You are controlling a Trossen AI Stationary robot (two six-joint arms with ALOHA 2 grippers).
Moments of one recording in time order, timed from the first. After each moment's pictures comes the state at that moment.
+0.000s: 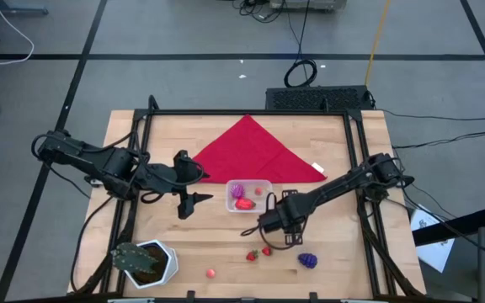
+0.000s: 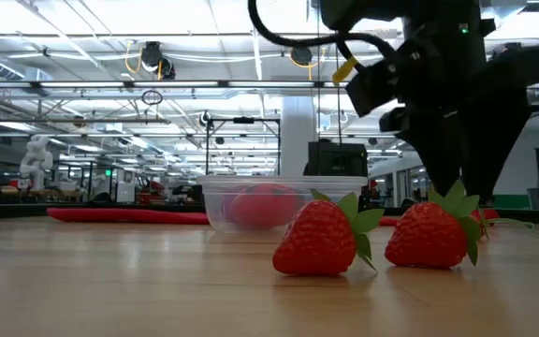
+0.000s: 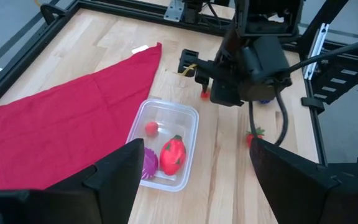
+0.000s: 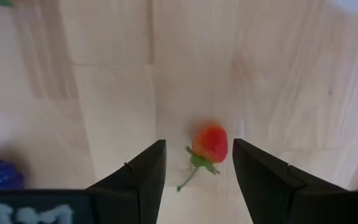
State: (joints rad) left arm -0.34 1.22 1.31 -0.75 -0.34 -0.41; right arm 0.34 1.91 1.32 -1.11 0.02 0.32
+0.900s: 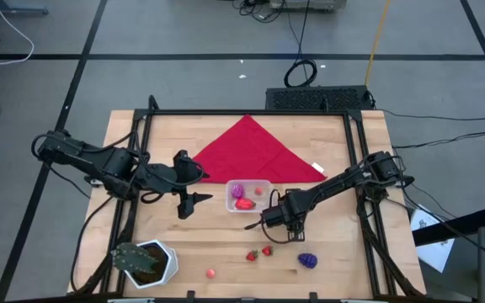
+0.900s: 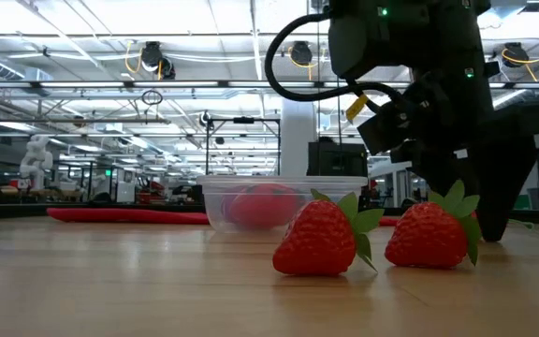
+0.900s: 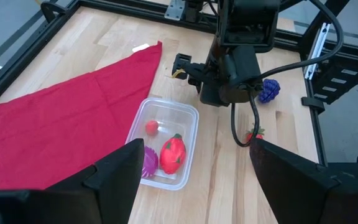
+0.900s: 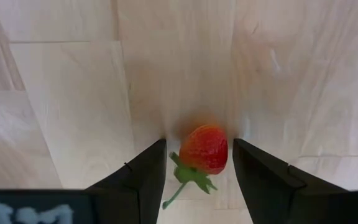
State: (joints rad) left arm -0.34 1.22 1.31 -0.76 -0.34 -0.42; right arm 0.30 1.90 1.18 -1.00 -0.01 0.29
